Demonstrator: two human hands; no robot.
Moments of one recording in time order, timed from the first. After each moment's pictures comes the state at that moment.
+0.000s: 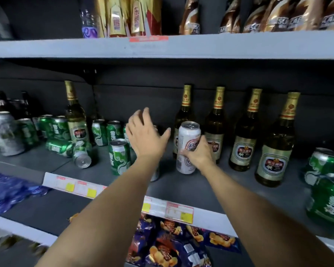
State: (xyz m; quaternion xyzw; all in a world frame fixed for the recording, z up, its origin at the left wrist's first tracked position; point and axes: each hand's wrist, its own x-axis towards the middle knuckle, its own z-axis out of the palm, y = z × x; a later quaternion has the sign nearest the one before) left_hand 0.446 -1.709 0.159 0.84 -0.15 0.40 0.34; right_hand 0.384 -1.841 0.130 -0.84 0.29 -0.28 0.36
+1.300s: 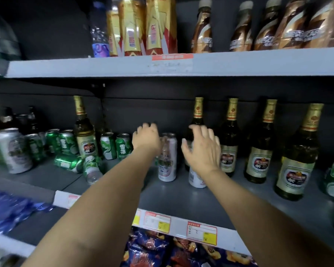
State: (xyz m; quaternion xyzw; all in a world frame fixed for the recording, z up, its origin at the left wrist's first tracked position) left_hand 0.508 -1.677 0.201 0.94 -0.23 0.20 0.16; right_hand 0.402 -1.793 0.169 -0.87 0.15 -0.47 0.06
